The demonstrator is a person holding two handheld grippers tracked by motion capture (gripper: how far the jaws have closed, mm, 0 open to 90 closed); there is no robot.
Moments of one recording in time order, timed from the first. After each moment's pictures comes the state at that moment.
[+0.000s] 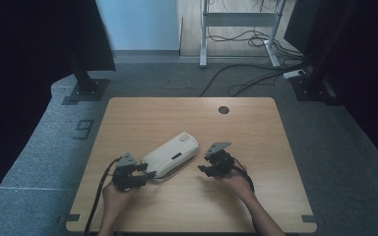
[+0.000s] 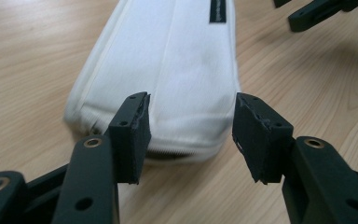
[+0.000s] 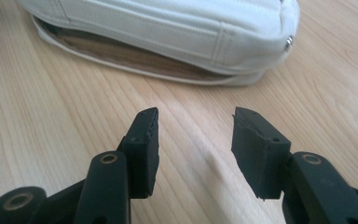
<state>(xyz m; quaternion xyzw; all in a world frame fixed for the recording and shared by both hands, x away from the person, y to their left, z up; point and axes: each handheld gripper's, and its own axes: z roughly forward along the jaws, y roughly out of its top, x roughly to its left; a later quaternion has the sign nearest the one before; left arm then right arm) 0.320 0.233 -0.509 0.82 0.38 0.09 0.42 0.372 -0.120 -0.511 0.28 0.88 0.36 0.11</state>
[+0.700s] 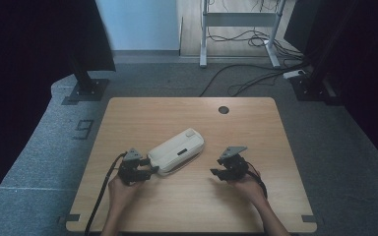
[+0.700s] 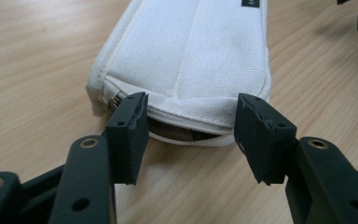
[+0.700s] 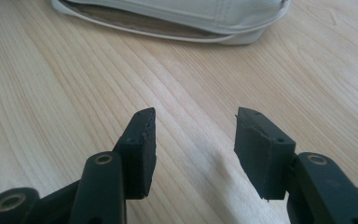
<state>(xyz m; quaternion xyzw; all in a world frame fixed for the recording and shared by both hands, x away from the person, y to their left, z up) 0.350 0.215 -0.517 0.82 0.39 0.11 0.40 0.360 -0.163 -0.518 0.31 0.87 0.37 0.12</state>
